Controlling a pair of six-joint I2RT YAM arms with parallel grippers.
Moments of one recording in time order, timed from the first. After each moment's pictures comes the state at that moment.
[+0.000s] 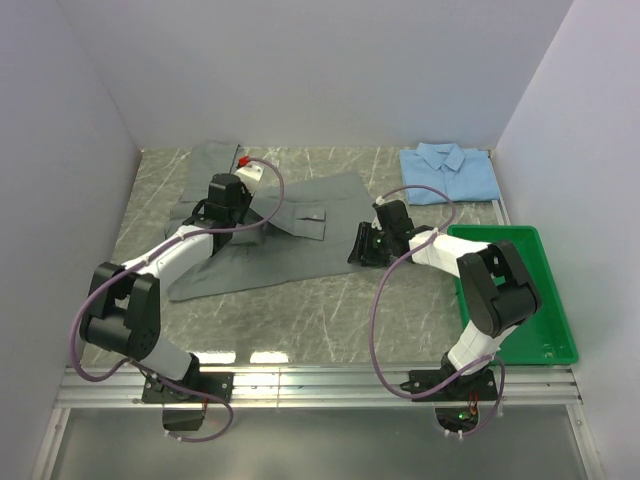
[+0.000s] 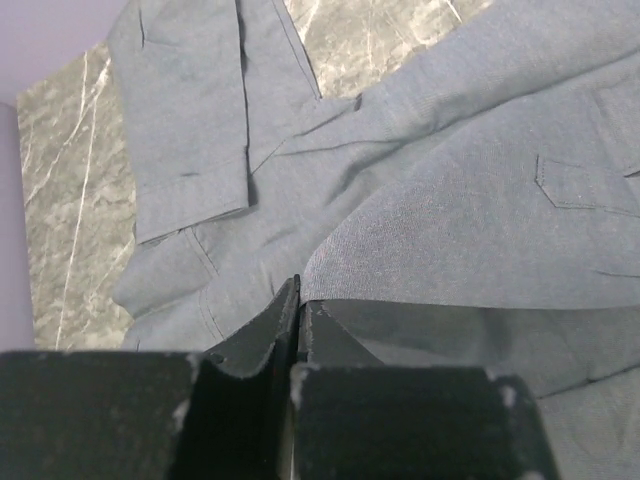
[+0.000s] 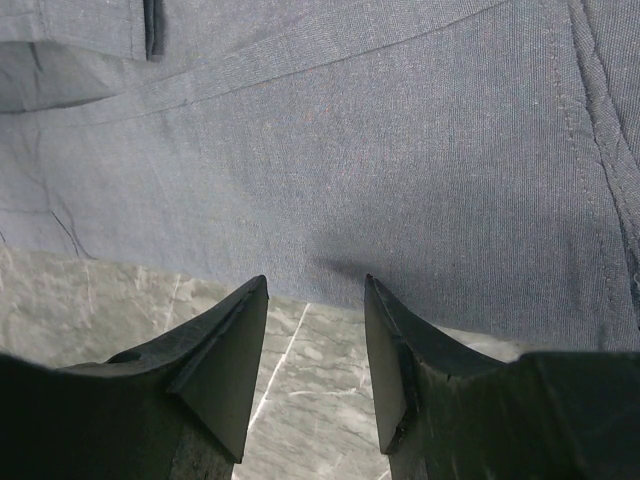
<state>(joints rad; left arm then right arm) -0.32 1.52 0.97 0.04 -0.26 0.27 0.41 1.68 0.90 -0.16 -0.25 0.56</state>
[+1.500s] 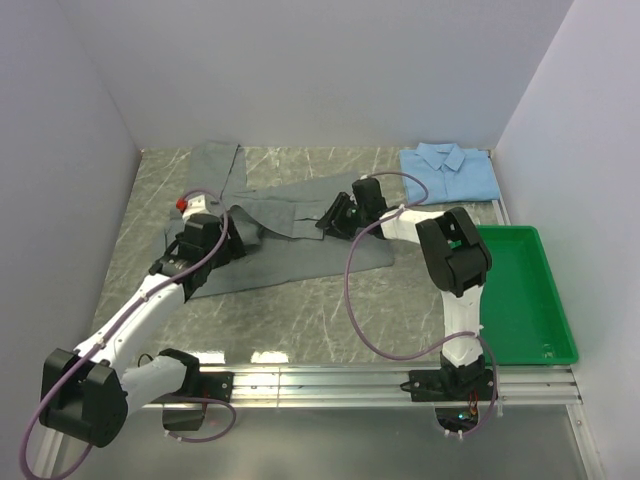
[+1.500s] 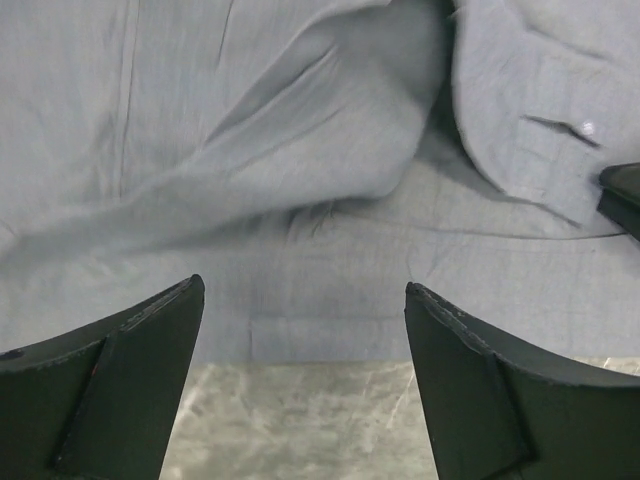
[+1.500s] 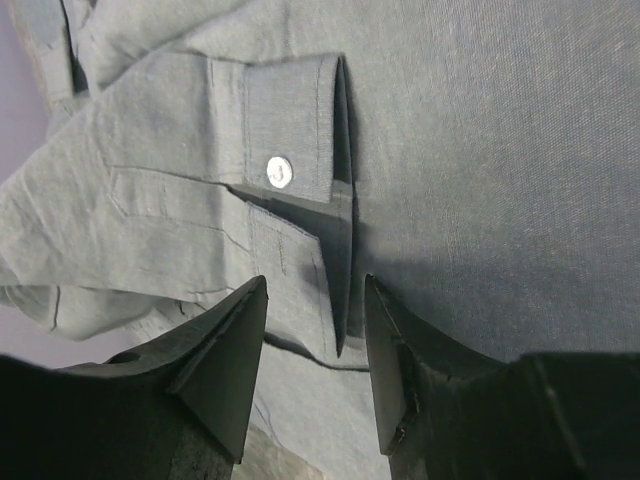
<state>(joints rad) -0.32 1.06 0.72 -0.34 -0.28 -0.56 0.44 2.07 1.25 0.10 -0.33 0.94</state>
